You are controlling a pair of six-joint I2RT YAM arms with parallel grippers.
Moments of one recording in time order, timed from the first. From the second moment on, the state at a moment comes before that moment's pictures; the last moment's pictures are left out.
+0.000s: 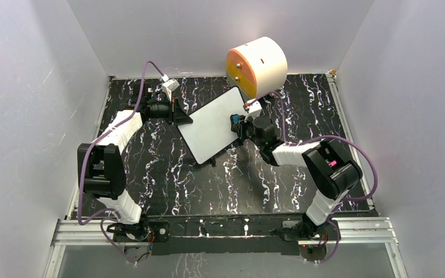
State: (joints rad) left arm -0.10 1.67 1.24 -0.40 1.03 0.12; right arm 0.55 1.71 0.75 0.70 0.05 0.12
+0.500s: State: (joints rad) left arm -0.10 1.67 1.24 -0.39 1.03 0.11; right arm 0.54 1.69 0.87 0.45 0.05 0.11
